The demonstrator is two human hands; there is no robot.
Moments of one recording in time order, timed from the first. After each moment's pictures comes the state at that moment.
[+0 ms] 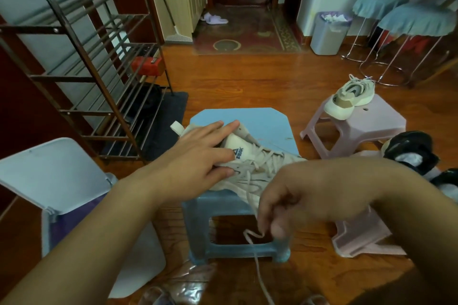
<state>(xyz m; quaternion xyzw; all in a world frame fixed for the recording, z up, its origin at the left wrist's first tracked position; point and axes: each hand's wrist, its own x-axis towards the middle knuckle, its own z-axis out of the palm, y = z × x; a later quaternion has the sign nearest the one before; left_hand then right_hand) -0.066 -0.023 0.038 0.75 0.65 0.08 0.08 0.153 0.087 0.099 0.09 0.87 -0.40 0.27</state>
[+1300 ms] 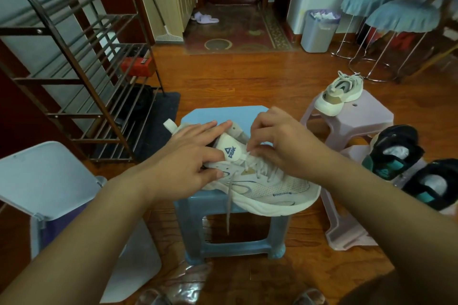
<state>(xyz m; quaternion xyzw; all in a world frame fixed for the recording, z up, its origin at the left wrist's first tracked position) -0.066 -0.021 0.041 0.74 0.65 0.08 0.13 0.137 0.135 0.028 0.13 0.96 -0.14 -0.19</state>
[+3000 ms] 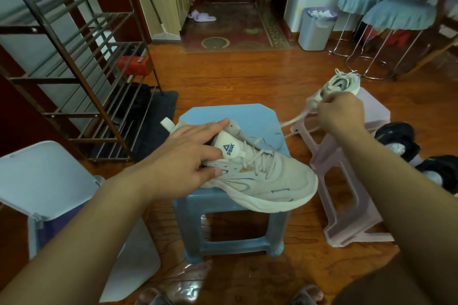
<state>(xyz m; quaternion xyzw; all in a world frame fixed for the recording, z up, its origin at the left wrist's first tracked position) -0.065 -0.023 0.043 0.74 0.65 0.08 0.12 0.174 0.209 0.030 0.64 0.70 -0.19 -0.27</state>
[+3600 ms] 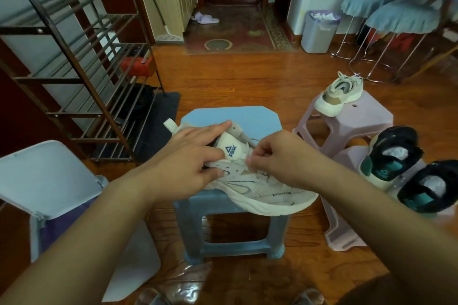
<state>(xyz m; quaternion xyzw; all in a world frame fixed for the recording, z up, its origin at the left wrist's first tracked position) -0.064 -0.022 0.037 0.75 0.64 0.11 0.11 0.133 0.097 0.051 0.39 0.86 -0.33 -0.03</state>
